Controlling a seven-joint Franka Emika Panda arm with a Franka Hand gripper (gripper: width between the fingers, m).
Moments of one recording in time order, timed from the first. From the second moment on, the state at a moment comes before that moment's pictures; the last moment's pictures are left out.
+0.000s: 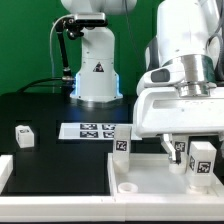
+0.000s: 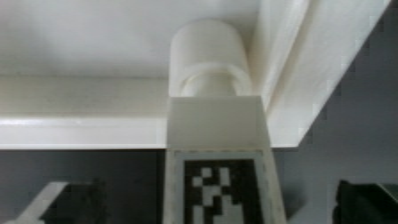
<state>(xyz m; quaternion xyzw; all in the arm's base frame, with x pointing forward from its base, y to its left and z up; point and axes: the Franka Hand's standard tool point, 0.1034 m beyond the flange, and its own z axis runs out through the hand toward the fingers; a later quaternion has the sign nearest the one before) 0.667 0.102 0.074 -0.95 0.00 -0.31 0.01</state>
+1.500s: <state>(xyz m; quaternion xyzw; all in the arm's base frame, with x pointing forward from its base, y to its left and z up) 0.671 0.090 0.096 -1.00 0.00 0.03 0.03</state>
